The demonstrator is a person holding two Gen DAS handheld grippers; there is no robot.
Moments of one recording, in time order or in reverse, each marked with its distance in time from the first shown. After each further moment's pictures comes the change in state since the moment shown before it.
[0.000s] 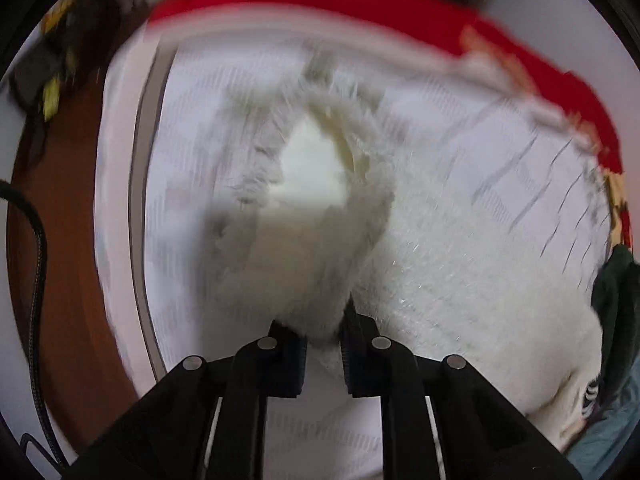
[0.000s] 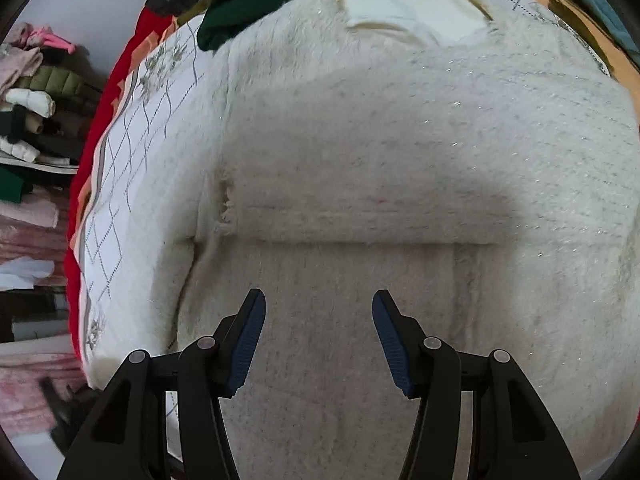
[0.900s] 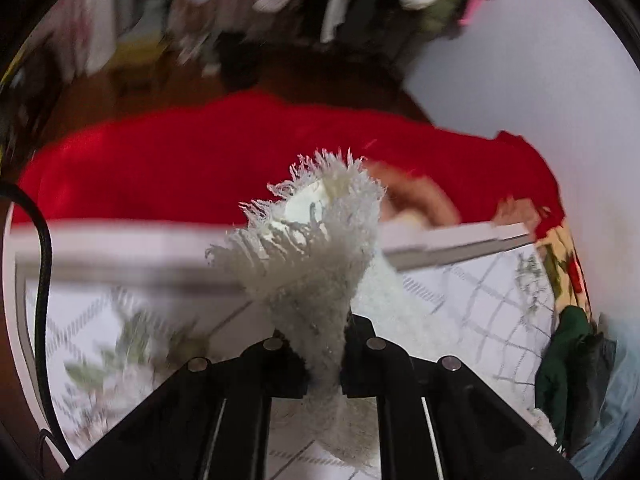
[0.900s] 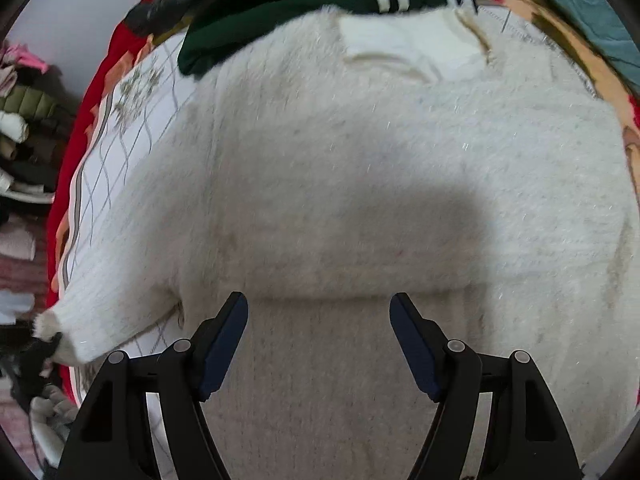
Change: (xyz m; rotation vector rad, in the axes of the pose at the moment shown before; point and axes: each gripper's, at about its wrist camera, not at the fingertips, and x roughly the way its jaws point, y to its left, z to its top) left arm 0.008 -0.097 0.103 0.088 -0.246 -0.238; right arm 0.001 0.023 0.038 0.070 -0.064 -0.103
